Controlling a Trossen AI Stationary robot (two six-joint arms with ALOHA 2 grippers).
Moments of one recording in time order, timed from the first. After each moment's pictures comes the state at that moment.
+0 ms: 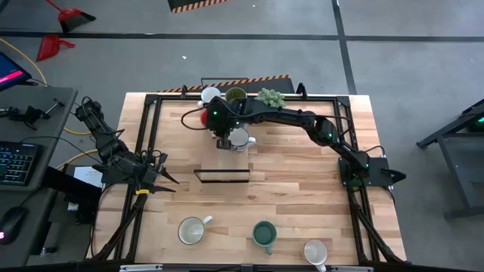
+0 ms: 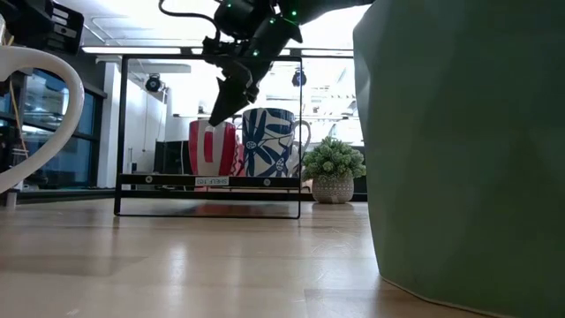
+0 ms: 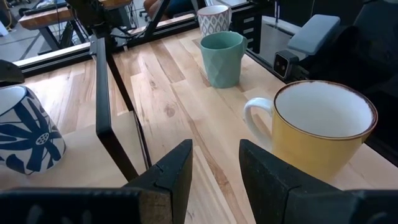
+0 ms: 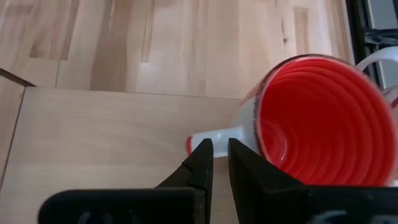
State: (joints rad) left arm -0.85 0.36 0.37 -0.42 -0.51 -0.05; right arm -0.21 2.38 2.36 -0.90 -0.06 -0.29
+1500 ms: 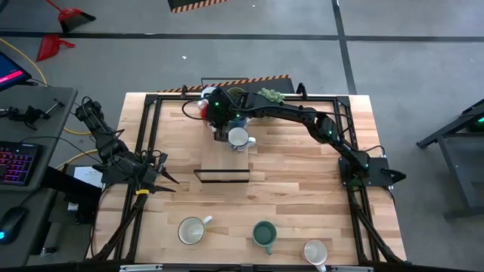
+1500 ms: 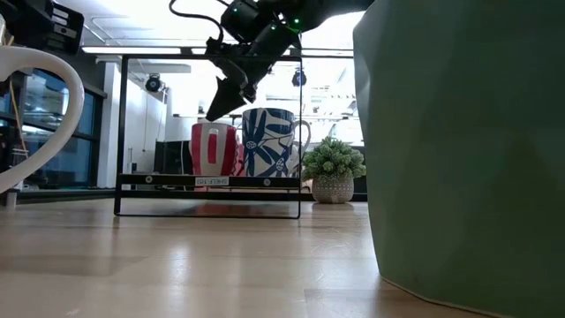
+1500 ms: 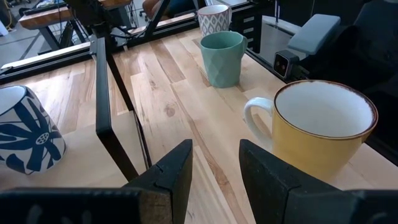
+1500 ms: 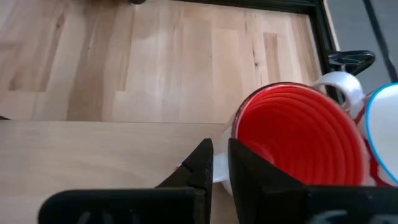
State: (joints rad) left arm -0.85 0.36 0.37 -0.42 -0.51 -0.05; right arm -0.26 2.38 2.36 -0.80 -0.10 -0.29
